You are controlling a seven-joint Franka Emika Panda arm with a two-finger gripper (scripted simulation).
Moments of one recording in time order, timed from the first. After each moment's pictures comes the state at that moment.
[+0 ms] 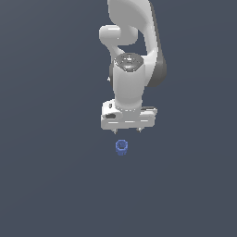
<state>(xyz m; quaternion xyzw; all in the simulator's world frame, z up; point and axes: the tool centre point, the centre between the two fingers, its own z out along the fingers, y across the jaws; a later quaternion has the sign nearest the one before) 0.031 0.037 0.182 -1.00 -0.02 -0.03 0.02</state>
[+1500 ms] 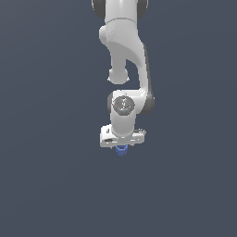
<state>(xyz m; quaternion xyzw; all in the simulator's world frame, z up) 0.038 0.016 0.058 -1.00 -0.06 0.00 0.00</state>
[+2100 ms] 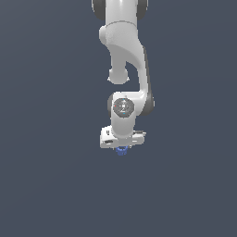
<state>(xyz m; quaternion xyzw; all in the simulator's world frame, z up) 0.040 0.016 0.050 -1.00 -0.06 0.00 0.00</state>
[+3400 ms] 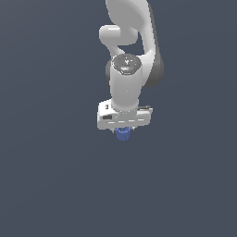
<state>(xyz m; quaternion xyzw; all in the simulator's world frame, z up) 0.023 0.020 0.180 -1.00 -0.06 0.00 0.00</state>
